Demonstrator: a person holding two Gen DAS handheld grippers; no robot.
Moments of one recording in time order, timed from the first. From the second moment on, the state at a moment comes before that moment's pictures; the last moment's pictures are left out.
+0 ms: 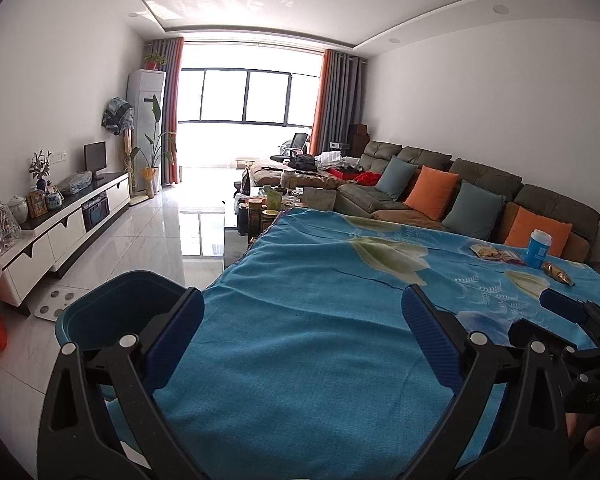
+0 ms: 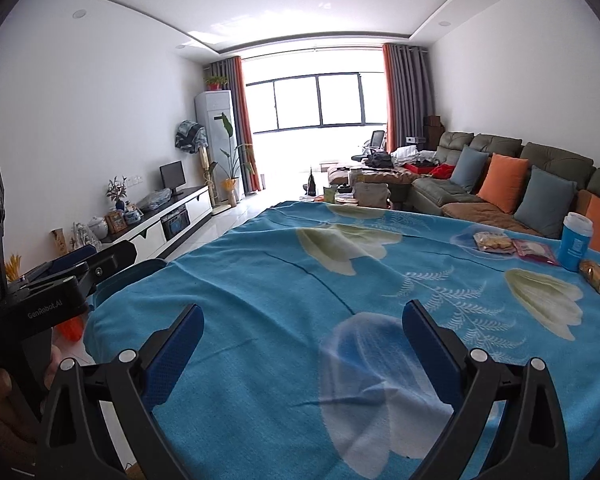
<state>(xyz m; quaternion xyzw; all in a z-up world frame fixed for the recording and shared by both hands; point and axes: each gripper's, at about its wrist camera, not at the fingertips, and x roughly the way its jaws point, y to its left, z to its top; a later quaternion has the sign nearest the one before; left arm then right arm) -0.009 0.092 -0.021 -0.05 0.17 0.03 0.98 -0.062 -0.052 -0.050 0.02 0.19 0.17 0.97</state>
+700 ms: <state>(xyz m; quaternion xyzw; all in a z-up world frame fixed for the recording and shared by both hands) -0.018 0.056 -0.017 -0.03 0.11 -0.01 0.99 -0.097 -0.088 -0.039 0.02 0.11 0.09 0.99</state>
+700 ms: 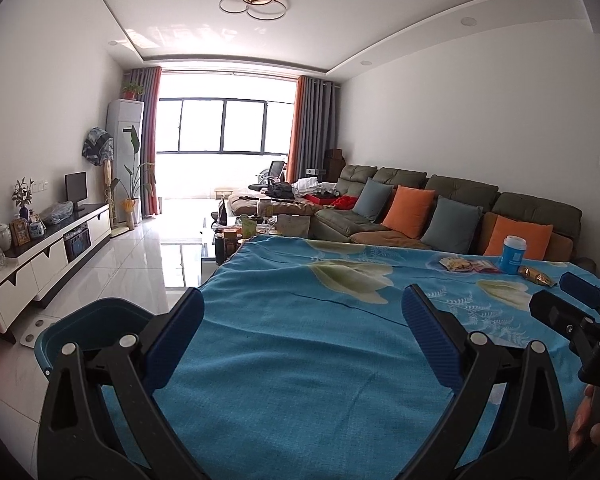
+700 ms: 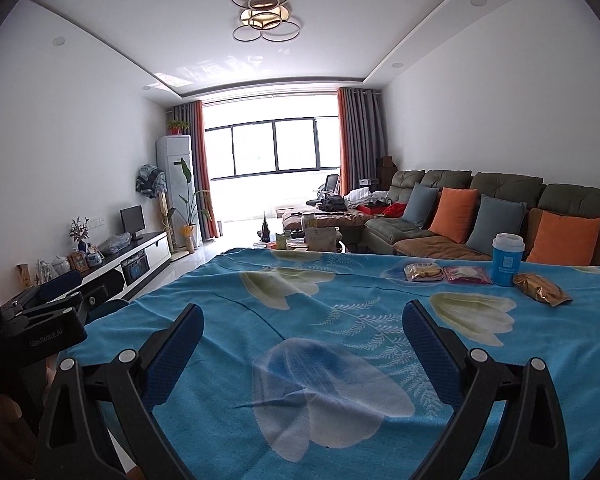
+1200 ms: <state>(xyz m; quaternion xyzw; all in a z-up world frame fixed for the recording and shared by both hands) -0.027 0.040 -0.008 -0.01 0.09 -0.03 1.00 -0.105 -0.096 -0.036 0.02 0.09 0.06 0.99</state>
